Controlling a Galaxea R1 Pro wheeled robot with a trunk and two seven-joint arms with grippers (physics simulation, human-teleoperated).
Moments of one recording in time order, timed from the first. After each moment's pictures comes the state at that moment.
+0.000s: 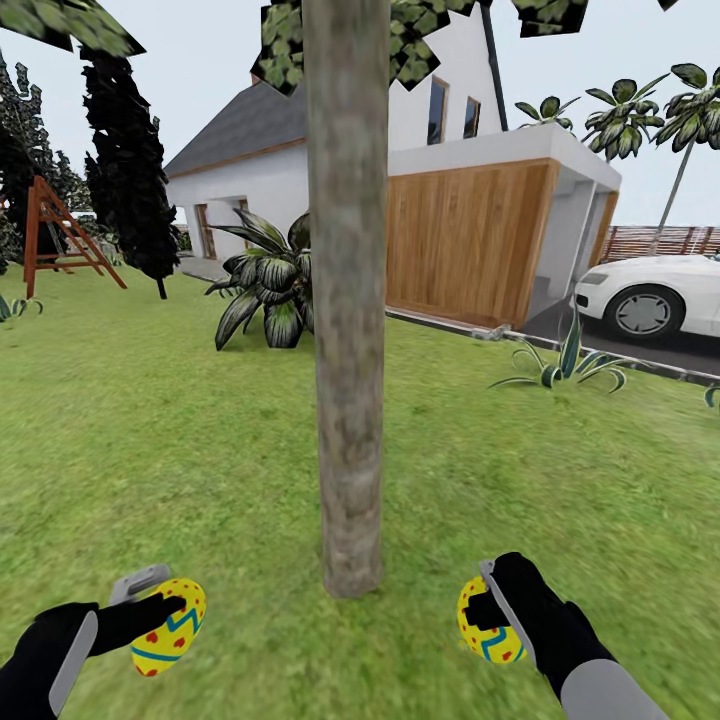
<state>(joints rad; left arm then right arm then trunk) -0.35 0.23 0.31 -0.94 0.18 0.77 -0.23 -0.54 -0.06 0.15 -0.79 0.06 0.97 0.03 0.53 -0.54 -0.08</state>
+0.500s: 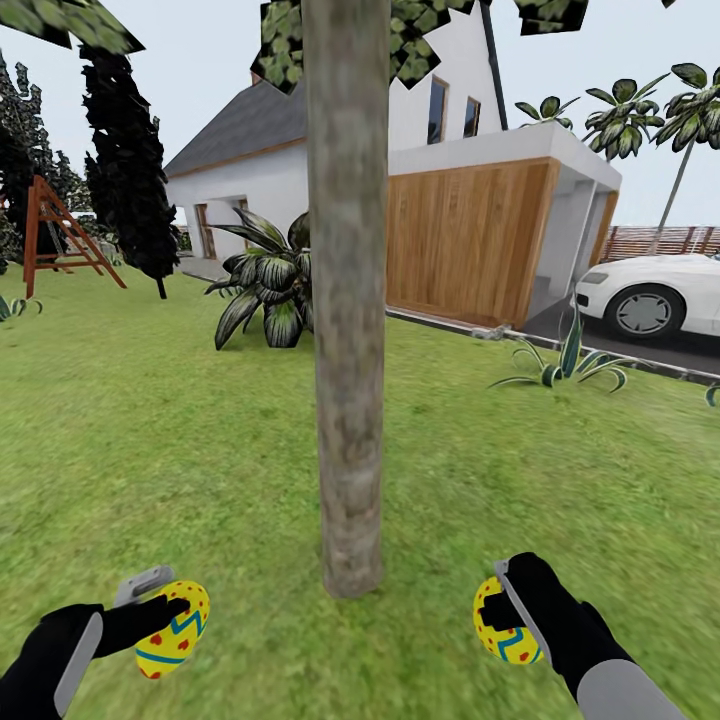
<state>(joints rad) -0.36 0.22 0.31 -0.93 0.18 0.77 -0.23 -0.54 -0.10 0.15 -0.79 0.05 0.97 0.03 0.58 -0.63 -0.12</state>
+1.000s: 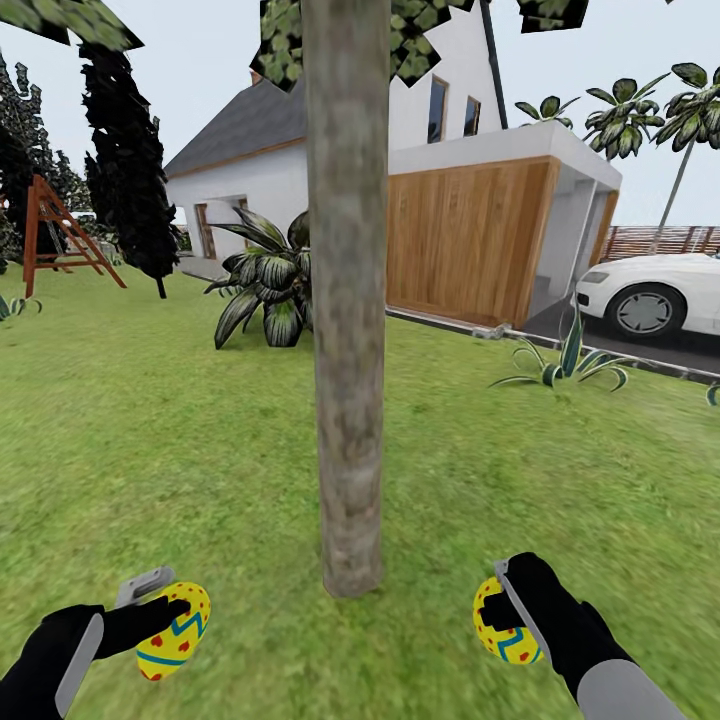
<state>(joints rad) -0.36 0.22 0.31 -0.93 0.17 0.77 -0.23 -0.54 -0.10 0.15 -0.79 0.05 0.97 0.03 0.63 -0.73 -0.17</state>
